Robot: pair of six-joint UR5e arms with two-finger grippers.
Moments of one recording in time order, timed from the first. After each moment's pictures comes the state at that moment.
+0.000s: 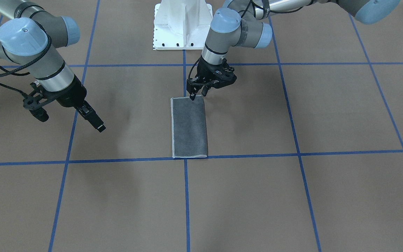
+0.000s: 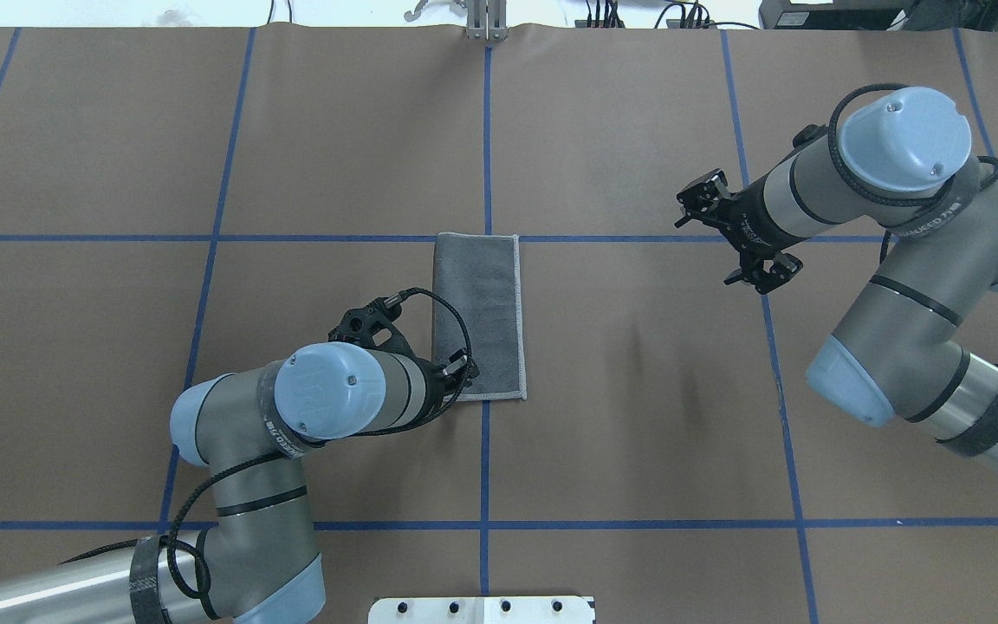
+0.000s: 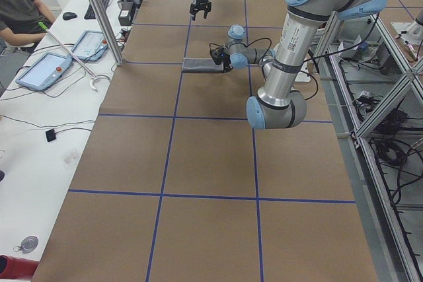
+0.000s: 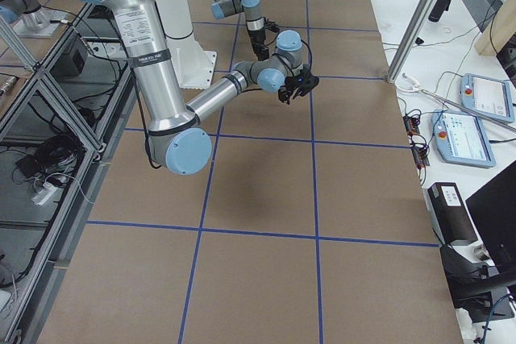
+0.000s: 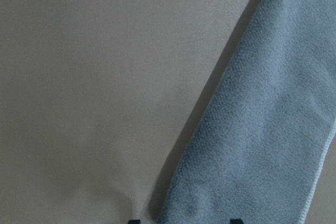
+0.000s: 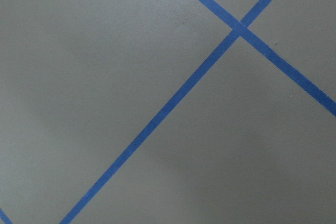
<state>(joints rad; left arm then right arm) -0.34 -2.14 -1.64 -2.00 -1.63 -1.92 0.79 -1.24 1.80 -1.25 2.02 1.92</state>
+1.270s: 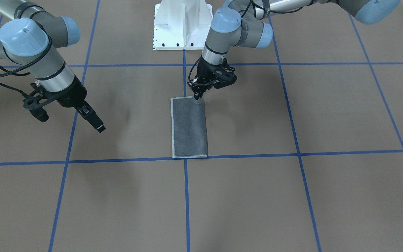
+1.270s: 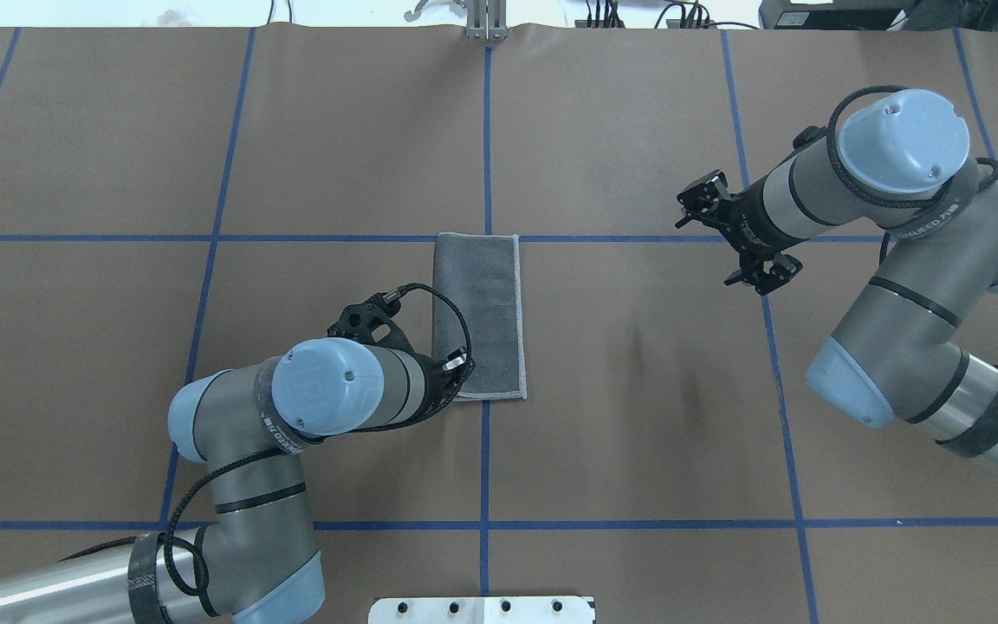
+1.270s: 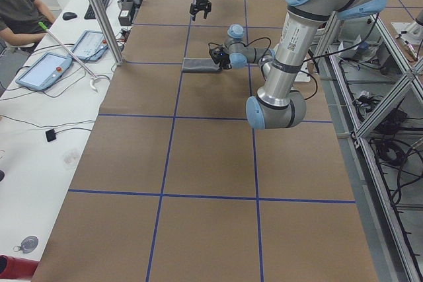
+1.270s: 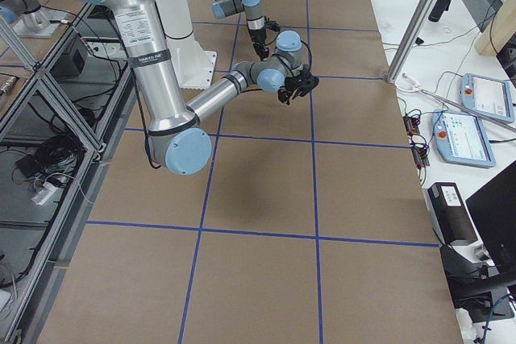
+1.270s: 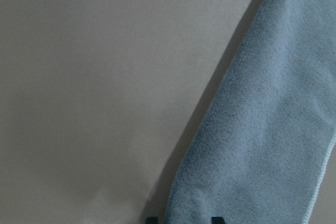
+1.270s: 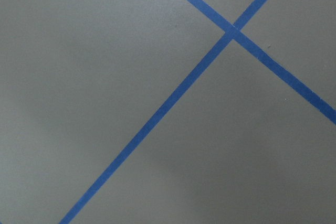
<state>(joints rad) -0.34 -2.14 -1.65 -2.00 -1.63 -1.92 0.79 -1.24 1.80 -1.25 2.01 1.92</state>
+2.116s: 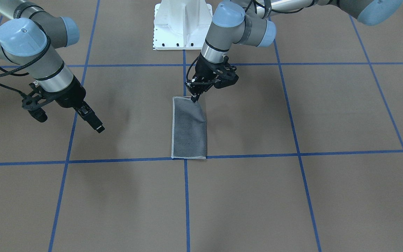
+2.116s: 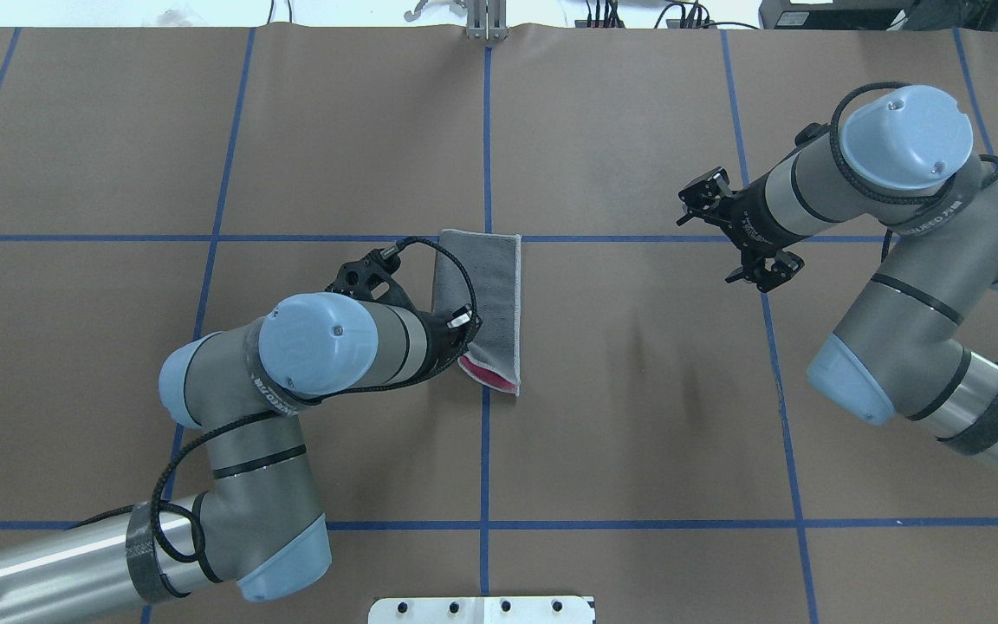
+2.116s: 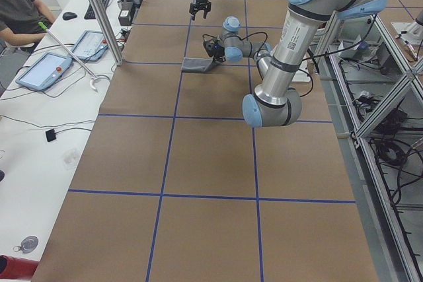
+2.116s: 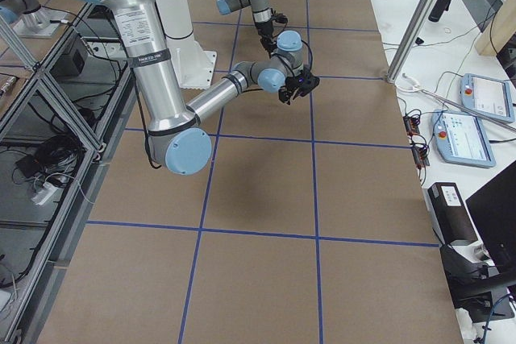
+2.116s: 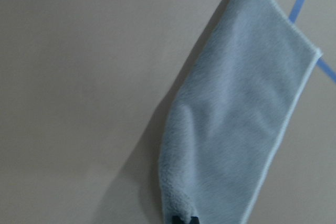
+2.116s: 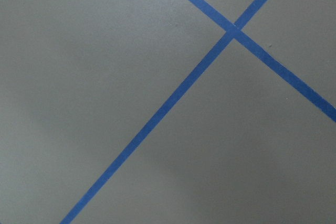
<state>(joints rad) -0.42 -2.19 -1.67 -1.99 -1.64 -1.92 0.80 -1.25 1.80 -1.25 2.02 1.92</state>
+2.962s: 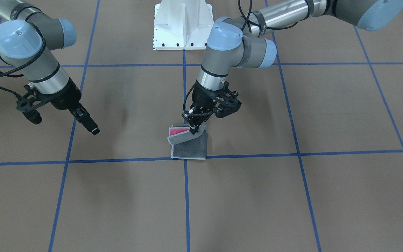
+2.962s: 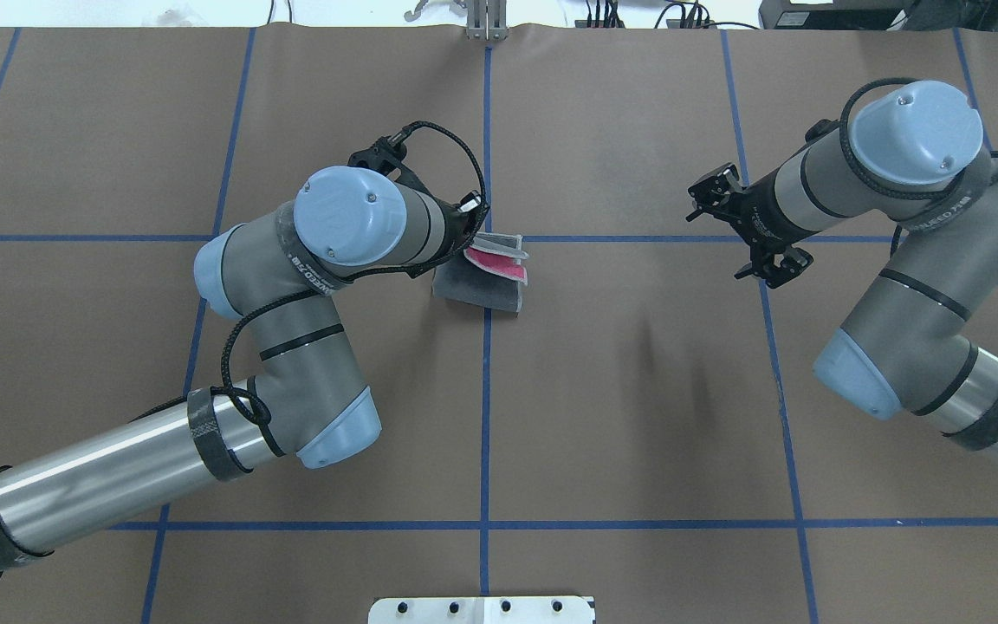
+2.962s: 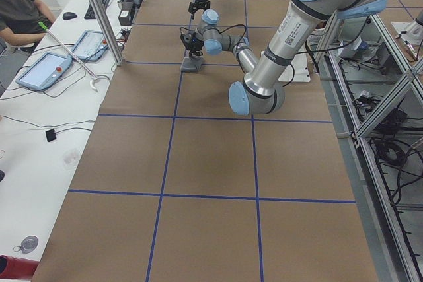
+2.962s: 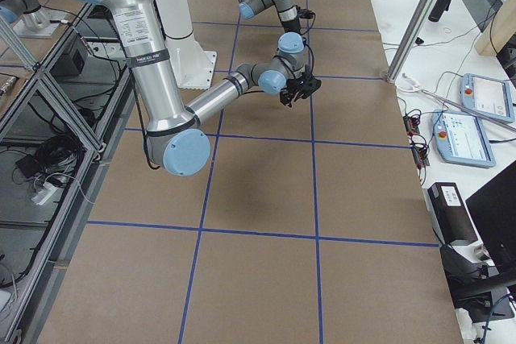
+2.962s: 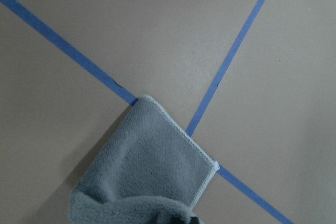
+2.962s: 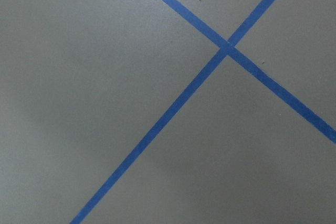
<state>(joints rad) -0.56 -2.34 -1.46 -2.03 -1.64 -1.91 0.81 -1.25 1.79 -1.25 2.02 1.91</state>
